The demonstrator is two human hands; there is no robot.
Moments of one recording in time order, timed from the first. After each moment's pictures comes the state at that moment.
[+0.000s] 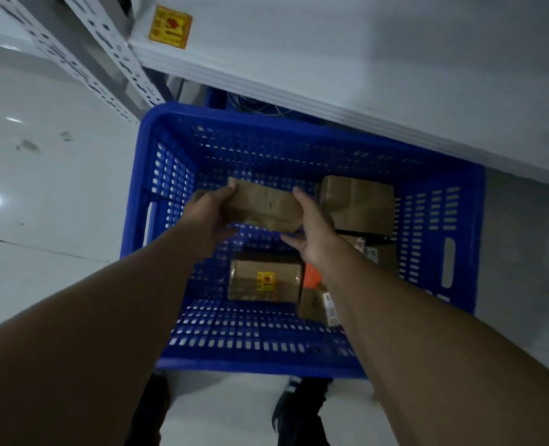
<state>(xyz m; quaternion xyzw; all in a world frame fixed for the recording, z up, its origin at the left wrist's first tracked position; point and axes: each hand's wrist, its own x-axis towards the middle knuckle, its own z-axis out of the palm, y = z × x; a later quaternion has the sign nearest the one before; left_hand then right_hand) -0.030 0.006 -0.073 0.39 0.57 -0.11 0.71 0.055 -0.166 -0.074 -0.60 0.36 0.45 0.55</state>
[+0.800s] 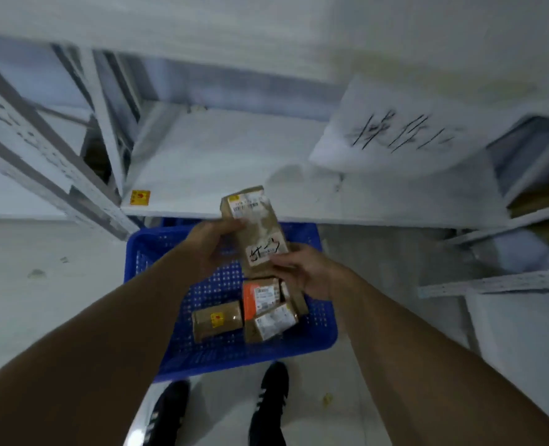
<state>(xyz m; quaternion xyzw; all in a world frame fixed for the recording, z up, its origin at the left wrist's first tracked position) 0.021 -0.100 0.279 0.47 0.36 -0.20 0.78 0.060 -0.313 0.288 -0.55 0.19 0.52 0.62</state>
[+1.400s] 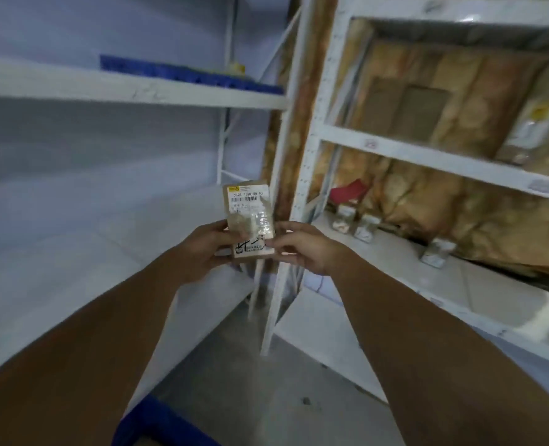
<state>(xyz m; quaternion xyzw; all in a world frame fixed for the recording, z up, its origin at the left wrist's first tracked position) 0.004 -0.370 0.798 0.60 -0.24 -0.35 0.68 -0.116 -0.556 0.824 -0.70 0.22 -0.04 0.67</state>
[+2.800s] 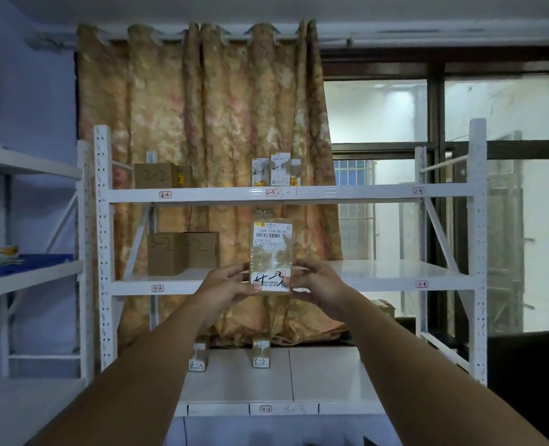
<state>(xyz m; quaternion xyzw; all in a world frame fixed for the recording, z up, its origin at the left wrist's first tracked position) -0.370 -0.659 1.065 0.49 -0.51 -0.35 0.61 -0.573 -0.747 1.067 -0.65 0.25 -0.43 0.57</state>
